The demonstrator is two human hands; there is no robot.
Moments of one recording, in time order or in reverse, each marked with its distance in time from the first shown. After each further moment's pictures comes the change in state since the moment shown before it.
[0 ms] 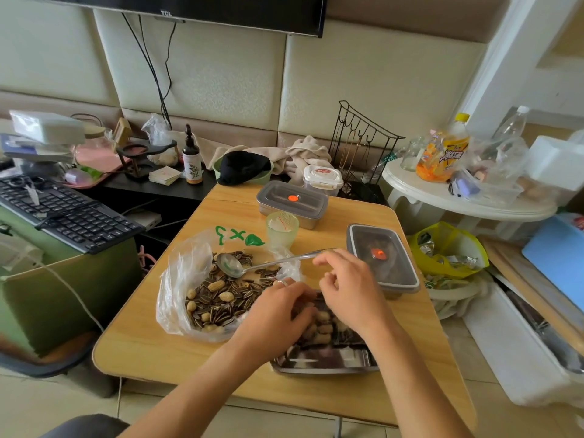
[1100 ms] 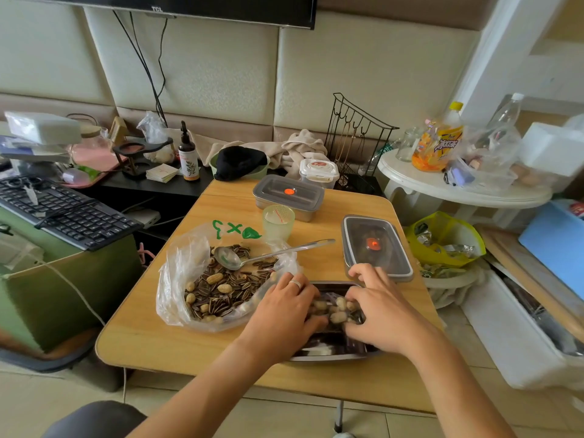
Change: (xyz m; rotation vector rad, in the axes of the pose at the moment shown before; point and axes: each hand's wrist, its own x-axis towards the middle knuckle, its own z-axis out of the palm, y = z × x) left_hand -0.007 0.010 0.017 0.342 -0.062 0.101; right_hand -0.045 0.038 -0.027 -0.325 -0.390 0.025
